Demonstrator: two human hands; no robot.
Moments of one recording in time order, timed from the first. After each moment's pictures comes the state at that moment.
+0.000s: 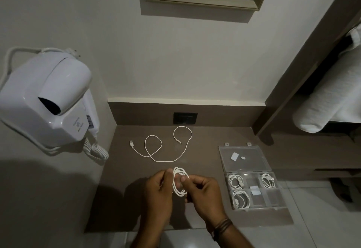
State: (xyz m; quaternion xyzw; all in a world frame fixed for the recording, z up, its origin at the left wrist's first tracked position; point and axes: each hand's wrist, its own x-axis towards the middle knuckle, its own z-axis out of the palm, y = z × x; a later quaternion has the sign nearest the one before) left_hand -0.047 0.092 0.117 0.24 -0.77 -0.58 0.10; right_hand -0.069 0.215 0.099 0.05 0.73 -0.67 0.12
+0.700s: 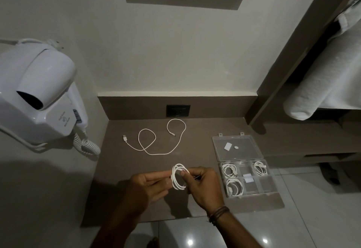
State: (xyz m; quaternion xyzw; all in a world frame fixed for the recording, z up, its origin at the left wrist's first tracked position) left_hand -0.047 0.046 0.097 0.17 -0.56 -0.78 -0.23; right_hand -0.072 0.238 0.082 0.02 0.84 -0.54 0.04
